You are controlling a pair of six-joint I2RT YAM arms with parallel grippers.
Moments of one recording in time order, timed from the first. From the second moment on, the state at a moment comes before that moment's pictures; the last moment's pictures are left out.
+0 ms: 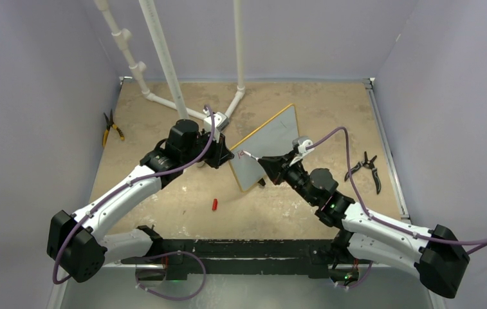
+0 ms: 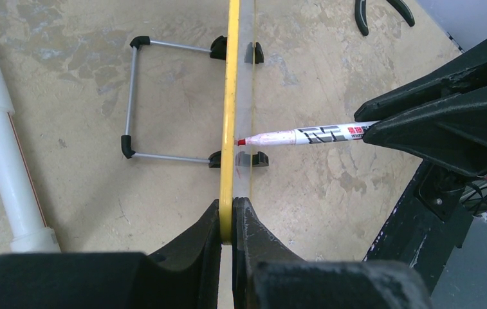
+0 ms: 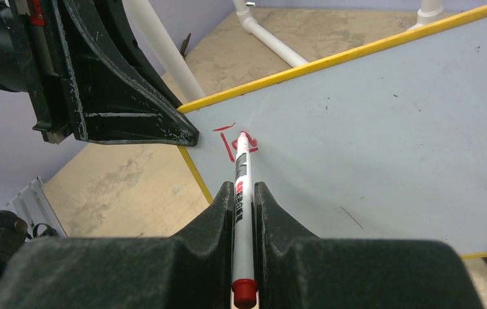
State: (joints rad) left arm -0.60 1.16 0.91 -0.22 0.33 -0.15; right arm 0.87 0.90 0.40 0.53 0.17 0.37
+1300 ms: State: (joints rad) left arm -0.60 1.16 0.91 -0.22 0.34 -0.15; right arm 0.87 0.86 0.40 0.47 0.25 0.40
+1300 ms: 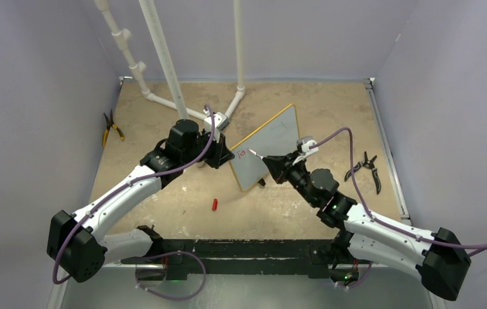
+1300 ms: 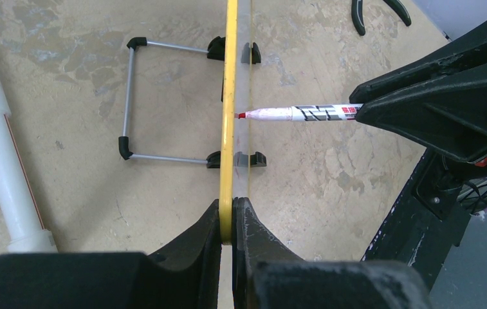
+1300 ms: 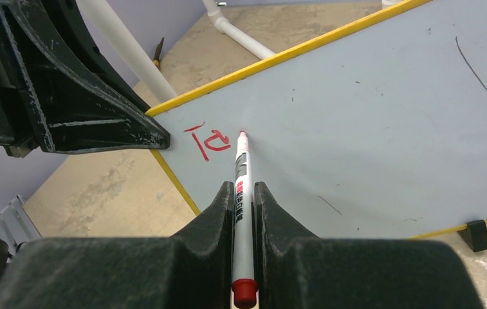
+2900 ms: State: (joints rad) left arm -0.60 1.16 0.91 -0.21 0.34 -0.15; right arm 0.87 0.88 0.38 0.49 0.20 0.36
